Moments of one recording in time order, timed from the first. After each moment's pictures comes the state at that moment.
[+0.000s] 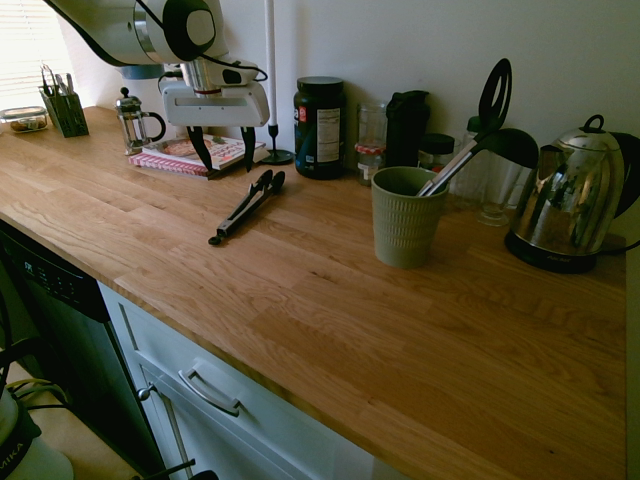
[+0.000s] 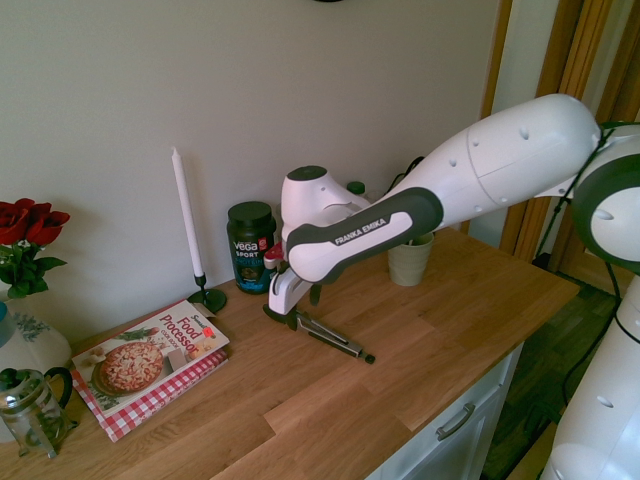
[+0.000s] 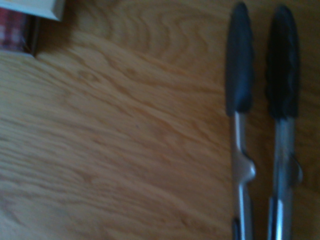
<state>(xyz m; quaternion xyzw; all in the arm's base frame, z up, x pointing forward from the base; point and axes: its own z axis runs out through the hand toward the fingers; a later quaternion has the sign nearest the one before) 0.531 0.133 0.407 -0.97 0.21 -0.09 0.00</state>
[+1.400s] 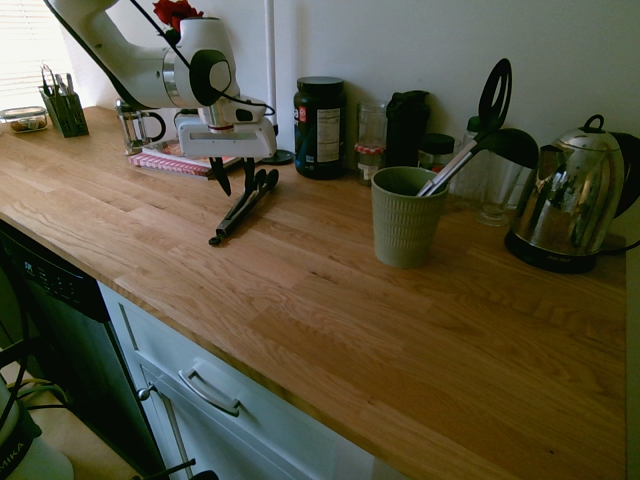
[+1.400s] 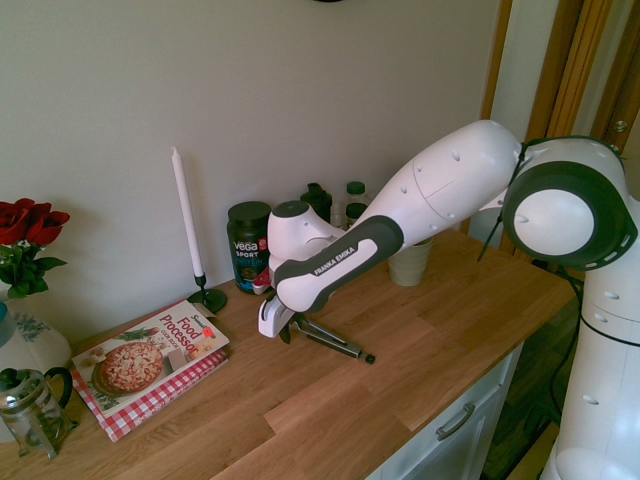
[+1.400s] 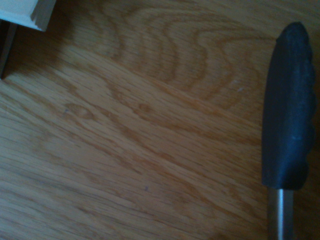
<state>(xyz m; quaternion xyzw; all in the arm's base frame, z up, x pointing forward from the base) 0.559 0.137 0.341 -0.98 0.20 -0.08 0.00</state>
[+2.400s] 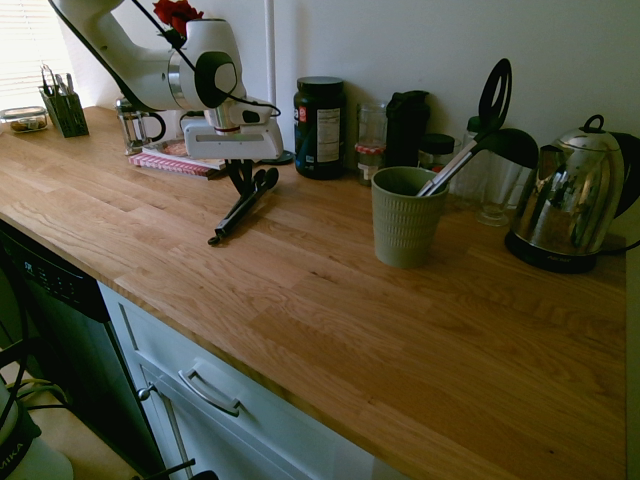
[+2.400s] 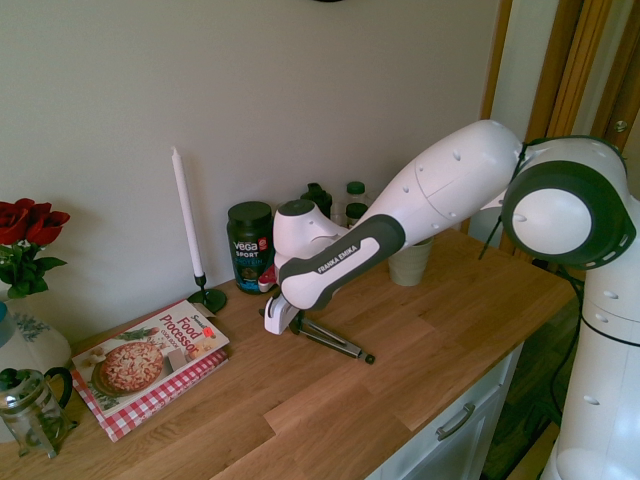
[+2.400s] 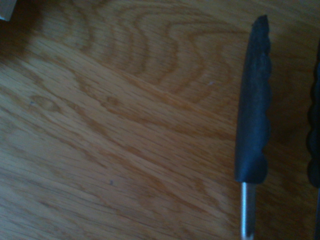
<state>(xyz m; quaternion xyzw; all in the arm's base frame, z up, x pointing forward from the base) 0.563 0.119 0.339 -0.98 0.20 -0.08 0.00</state>
